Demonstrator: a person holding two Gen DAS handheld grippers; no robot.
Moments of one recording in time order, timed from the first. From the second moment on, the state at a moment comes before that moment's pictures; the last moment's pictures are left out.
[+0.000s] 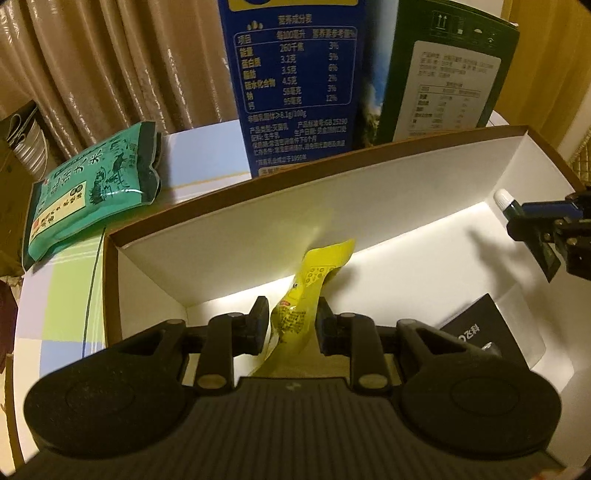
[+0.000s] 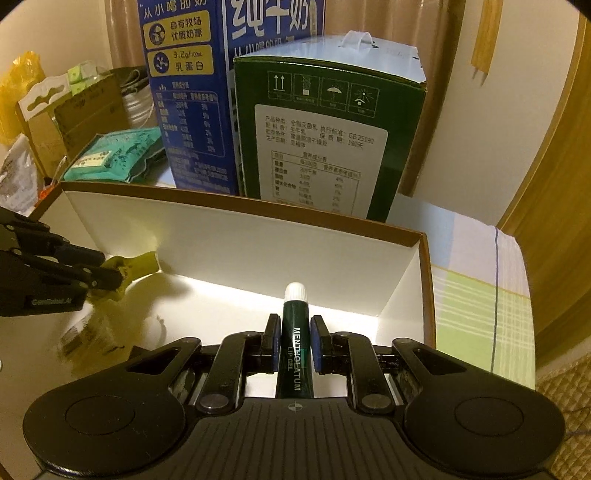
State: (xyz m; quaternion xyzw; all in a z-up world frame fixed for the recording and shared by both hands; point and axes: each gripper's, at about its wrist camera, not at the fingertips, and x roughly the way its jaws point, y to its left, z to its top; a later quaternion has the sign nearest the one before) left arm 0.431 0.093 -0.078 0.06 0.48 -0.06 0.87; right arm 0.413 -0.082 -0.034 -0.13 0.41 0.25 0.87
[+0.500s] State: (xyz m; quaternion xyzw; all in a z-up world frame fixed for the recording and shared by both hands) left arm 0.426 0.090 -0.070 0.08 0.47 -0.07 0.87; right arm 0.409 -0.078 -0.030 -0.15 0.37 0.27 0.88
